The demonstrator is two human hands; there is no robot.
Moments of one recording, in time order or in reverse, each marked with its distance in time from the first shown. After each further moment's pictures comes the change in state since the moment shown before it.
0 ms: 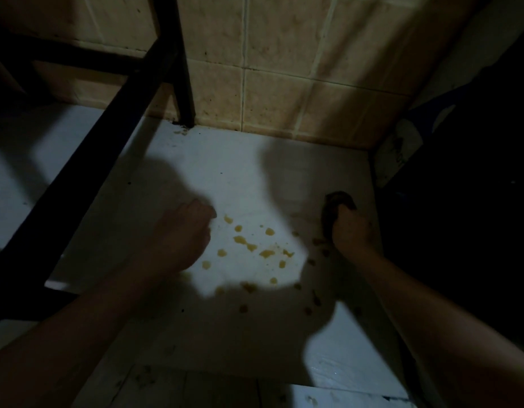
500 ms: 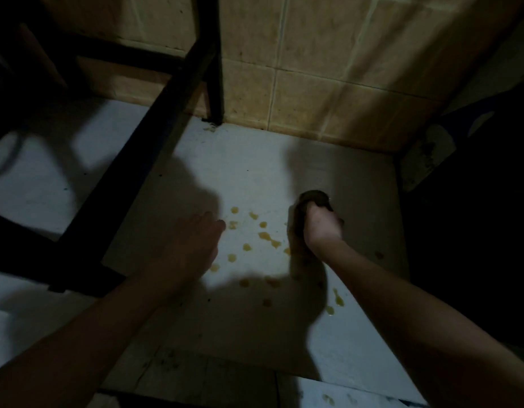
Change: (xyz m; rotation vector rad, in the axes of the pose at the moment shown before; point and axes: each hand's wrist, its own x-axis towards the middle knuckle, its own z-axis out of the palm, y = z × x) left_hand -0.041 -0.009 0.000 0.044 -0.107 -0.048; right_hand -0.037 -0.093 0.005 -0.051 -0.064 -0.301
